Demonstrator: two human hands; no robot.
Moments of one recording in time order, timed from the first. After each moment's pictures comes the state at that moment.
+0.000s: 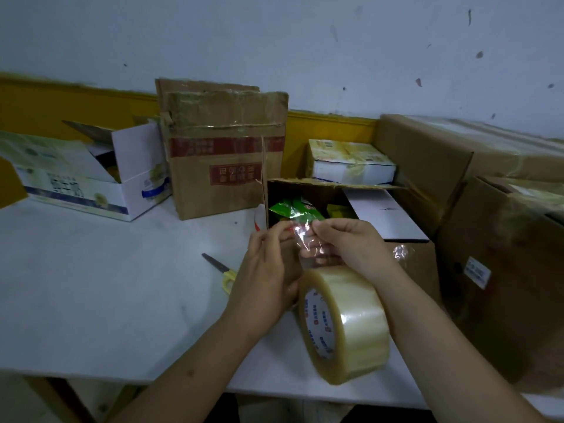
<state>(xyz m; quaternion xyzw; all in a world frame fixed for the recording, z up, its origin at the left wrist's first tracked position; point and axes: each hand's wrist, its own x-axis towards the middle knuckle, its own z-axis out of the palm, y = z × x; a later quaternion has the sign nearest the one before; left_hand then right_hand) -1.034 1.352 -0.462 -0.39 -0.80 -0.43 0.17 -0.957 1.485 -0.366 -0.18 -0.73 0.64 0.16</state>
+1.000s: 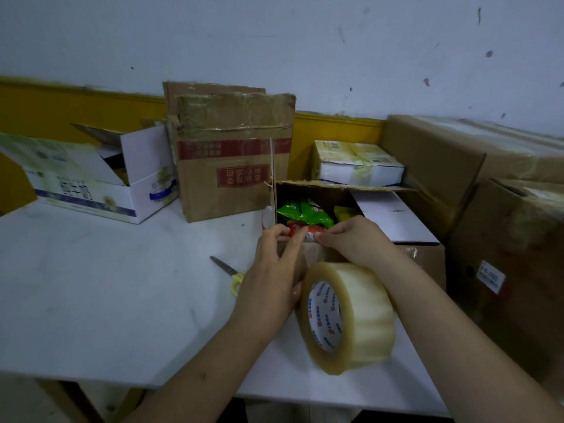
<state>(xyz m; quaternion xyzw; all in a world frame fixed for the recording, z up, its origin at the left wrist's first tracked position) -1.037 1.350 -0.461 -0.39 -0.83 -0.33 0.22 -0.988 1.511 -0.368 -0.23 -0.92 0.32 0.09</state>
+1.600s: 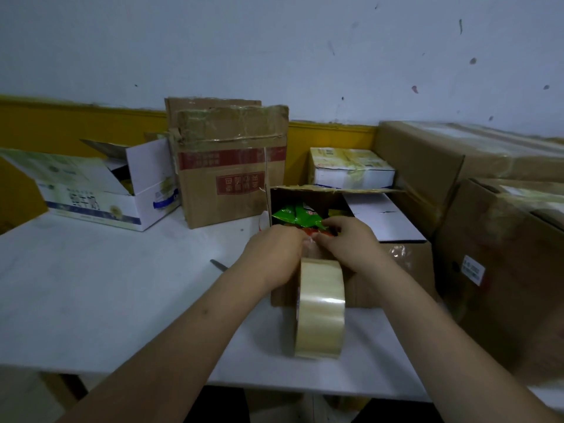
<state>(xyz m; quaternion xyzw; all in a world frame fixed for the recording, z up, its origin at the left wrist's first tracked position) -1.049 1.367 -0.384 -0.44 -0.89 -0.13 0.06 -0.987 1.514 -0.381 -0.23 -0.92 0.28 0.16</state>
